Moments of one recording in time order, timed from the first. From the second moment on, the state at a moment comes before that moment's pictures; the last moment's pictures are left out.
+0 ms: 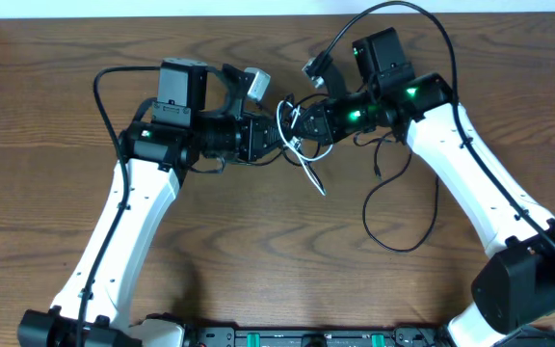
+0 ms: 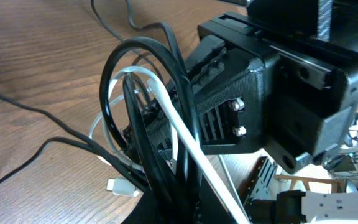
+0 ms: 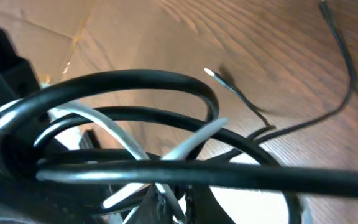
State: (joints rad) left arm -0.22 1.45 1.27 -0.69 0.87 -0.14; right arm 0.41 1.78 1.58 -0.80 -0.73 0.13
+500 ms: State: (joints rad) left arm -0.24 1.46 1.26 -0.69 0.86 -0.13; right arm 0.42 1.77 1.59 -0.94 -0.25 0.28
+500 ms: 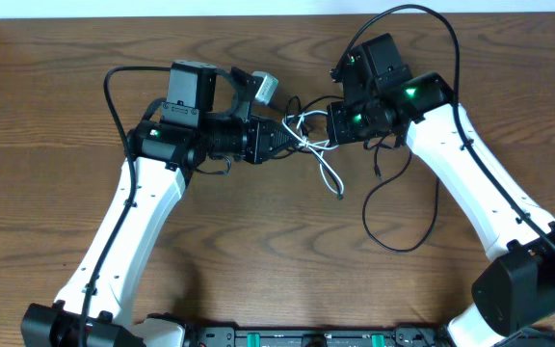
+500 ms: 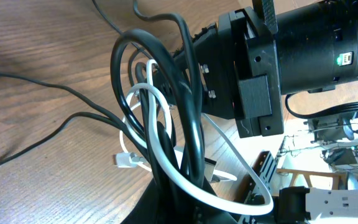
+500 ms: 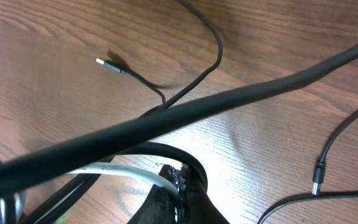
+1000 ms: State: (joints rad) left arm -0.23 1.45 1.26 -0.80 0.57 -0.18; right arm 0.27 1.67 1.58 -0.91 -0.25 0.23
